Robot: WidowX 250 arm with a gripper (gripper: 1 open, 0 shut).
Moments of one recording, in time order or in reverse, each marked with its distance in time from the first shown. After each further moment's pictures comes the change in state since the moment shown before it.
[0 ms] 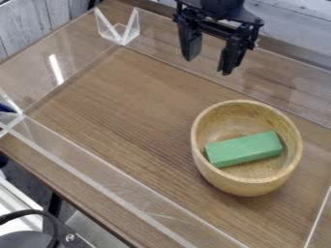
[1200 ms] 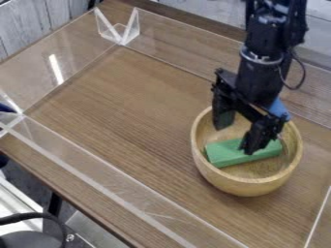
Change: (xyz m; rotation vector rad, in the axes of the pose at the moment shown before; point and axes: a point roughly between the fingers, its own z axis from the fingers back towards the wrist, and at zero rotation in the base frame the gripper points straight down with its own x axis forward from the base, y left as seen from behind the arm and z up) arm -0.025 -0.071 -0.068 0.002 0.085 -0.376
